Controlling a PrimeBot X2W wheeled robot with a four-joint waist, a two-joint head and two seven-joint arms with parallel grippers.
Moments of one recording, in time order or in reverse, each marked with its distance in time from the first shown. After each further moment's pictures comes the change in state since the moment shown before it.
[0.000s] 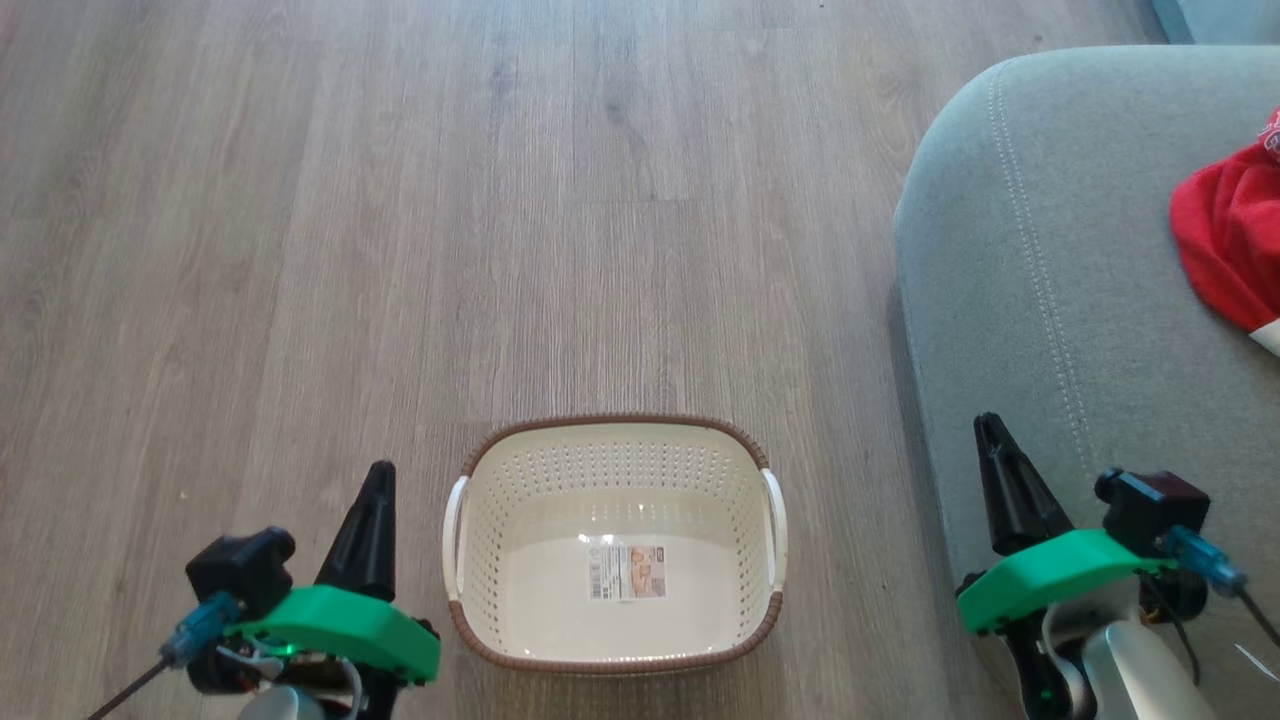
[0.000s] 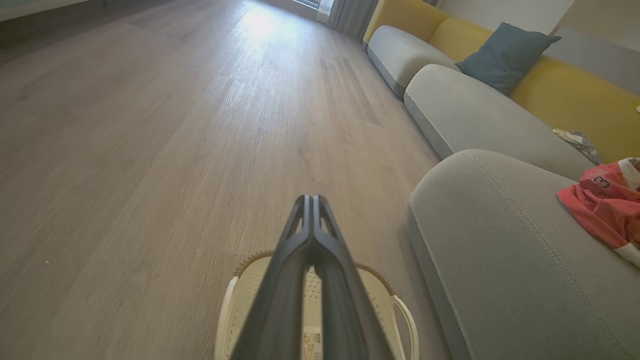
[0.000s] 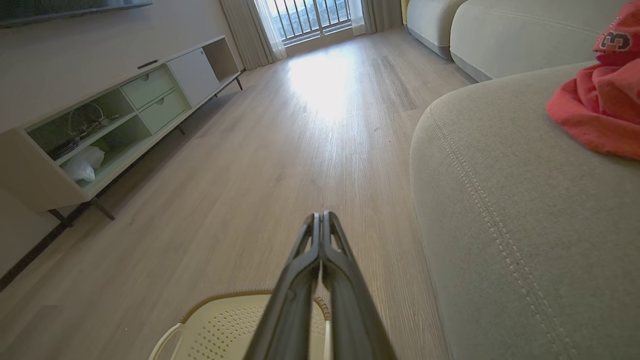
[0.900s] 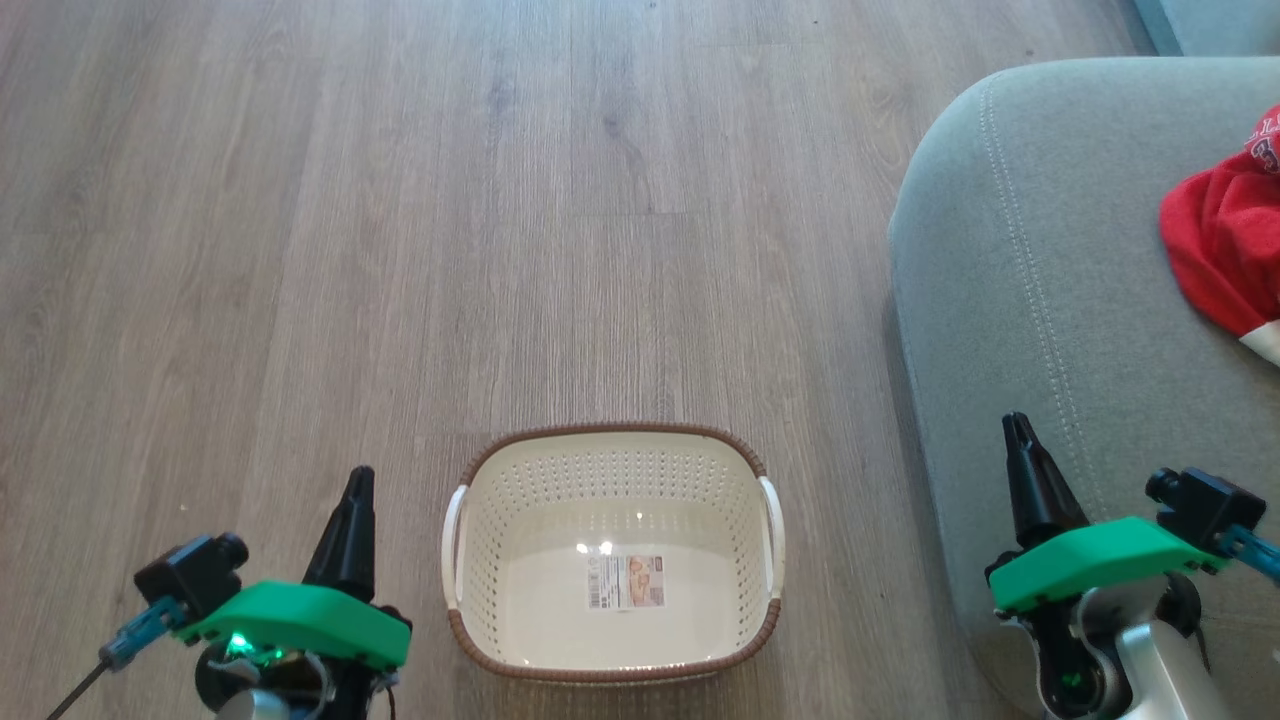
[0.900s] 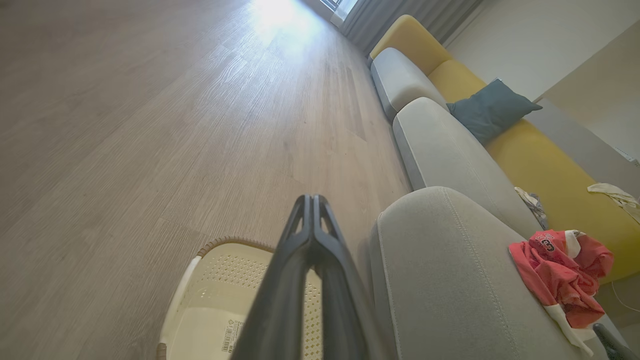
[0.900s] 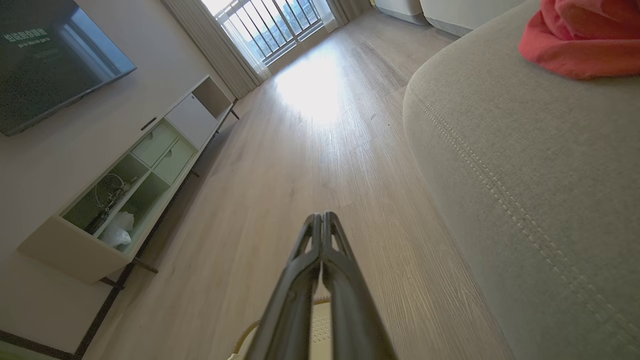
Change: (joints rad) left arm -0.001 0.000 0.036 0.003 -0.270 -0.018 0.073; right arm 0.000 0.003 -0.036 -0.011 0.282 0.000 0.072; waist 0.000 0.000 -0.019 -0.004
